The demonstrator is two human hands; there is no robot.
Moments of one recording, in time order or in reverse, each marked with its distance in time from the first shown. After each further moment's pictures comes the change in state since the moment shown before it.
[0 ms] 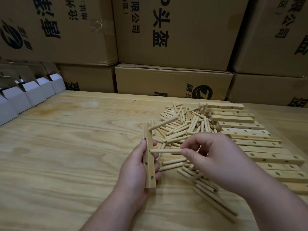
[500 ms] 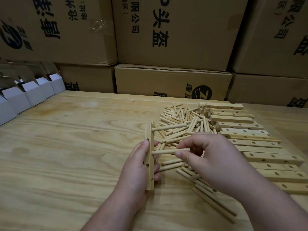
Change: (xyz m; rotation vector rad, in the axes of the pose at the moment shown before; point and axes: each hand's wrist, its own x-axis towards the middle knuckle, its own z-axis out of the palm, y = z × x) left_hand 0.000 -0.004 0.000 0.087 -0.011 0.066; right_hand -0.001 -0.004 0.005 -0.060 0.048 -0.050
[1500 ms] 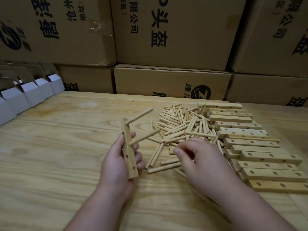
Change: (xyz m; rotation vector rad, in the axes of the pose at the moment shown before) left_hand 0.008 0.024 -0.016 -0.210 0.084 0.034; right_hand 0.001 0.017 0.032 -0.105 0.111 0.017
